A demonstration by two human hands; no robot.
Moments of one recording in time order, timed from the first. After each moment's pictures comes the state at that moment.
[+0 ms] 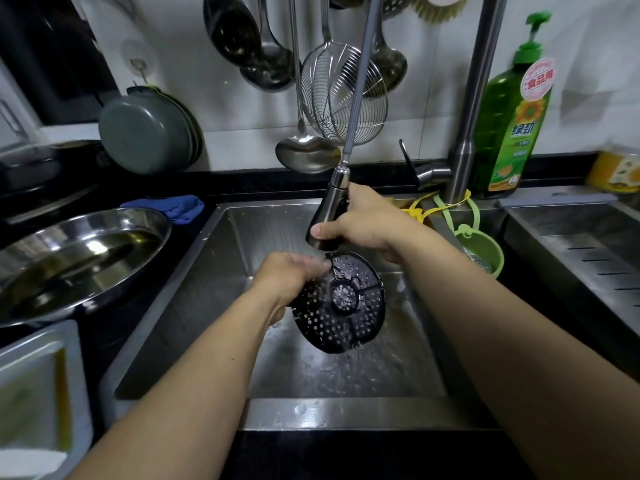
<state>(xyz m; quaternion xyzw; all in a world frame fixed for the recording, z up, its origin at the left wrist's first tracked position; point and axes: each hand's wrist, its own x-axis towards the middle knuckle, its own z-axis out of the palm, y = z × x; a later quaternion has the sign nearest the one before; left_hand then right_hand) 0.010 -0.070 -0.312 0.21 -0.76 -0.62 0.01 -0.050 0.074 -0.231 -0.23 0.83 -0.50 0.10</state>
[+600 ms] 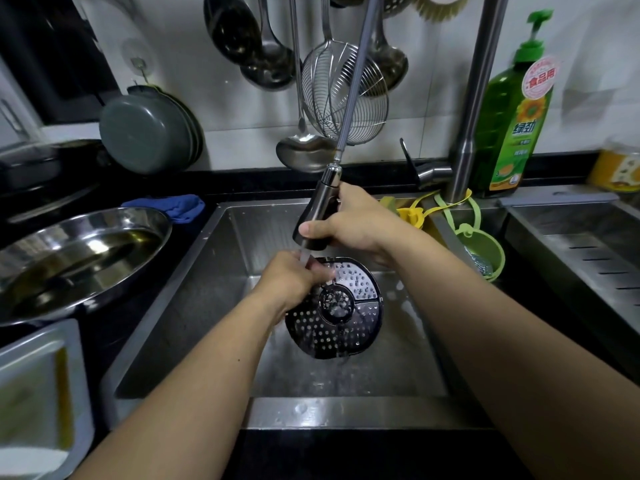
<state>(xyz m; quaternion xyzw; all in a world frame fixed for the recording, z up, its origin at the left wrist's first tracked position) 0.018 -0.060 -0.303 0.19 -0.81 -0.55 0.03 -0.047 0.063 -0.236 -0.25 0.79 -0.55 0.12</state>
